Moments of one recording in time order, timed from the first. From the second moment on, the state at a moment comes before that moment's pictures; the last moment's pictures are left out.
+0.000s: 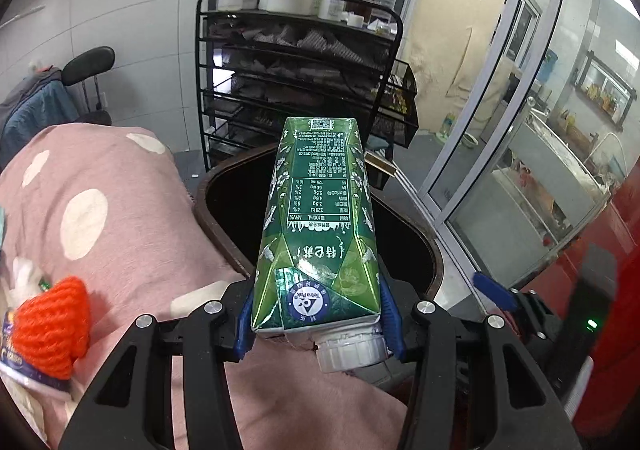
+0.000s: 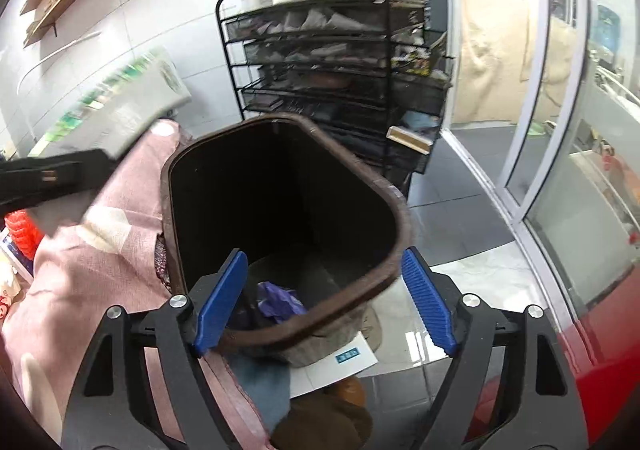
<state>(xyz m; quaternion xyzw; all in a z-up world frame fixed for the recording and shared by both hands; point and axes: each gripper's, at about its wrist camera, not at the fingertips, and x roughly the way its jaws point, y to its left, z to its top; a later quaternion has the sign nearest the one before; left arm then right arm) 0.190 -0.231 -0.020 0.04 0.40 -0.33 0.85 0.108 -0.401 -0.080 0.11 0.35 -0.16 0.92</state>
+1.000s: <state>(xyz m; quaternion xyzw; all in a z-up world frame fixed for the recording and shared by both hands) 0.196 -0.240 -0.018 0.09 0.41 -0.31 0.85 0.076 -0.399 -0.070 0.12 0.34 -0.16 0.92</state>
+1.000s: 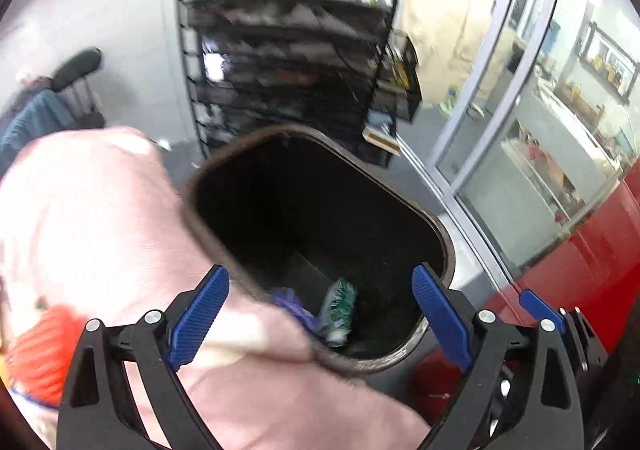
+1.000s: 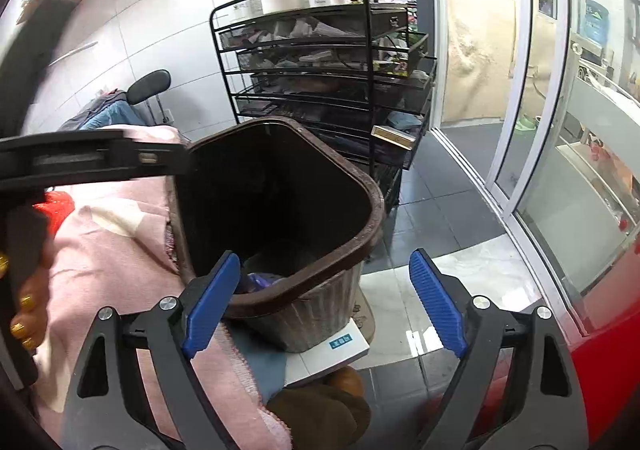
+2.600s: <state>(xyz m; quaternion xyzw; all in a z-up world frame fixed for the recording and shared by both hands) 0.115 0.102 -0.059 -0.20 0.40 -0.03 0.89 0.171 -0.166 -0.024 0.05 0.35 0.16 0.92</state>
